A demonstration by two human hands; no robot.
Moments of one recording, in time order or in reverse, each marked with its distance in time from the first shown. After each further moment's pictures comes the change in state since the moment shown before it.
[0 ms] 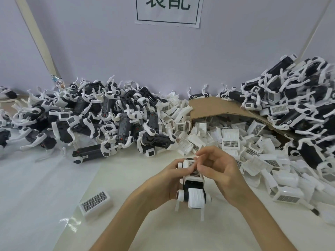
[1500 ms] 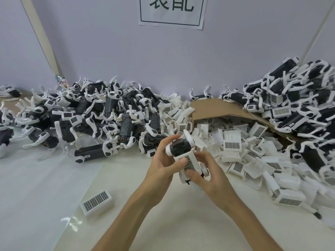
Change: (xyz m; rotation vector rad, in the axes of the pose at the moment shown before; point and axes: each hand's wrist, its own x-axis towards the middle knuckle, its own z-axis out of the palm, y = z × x) left_hand -0.002 0.007 -0.002 -0.021 0.140 0.531; right_hand -0.004 0.010 0.021 -0.498 0.079 0.090
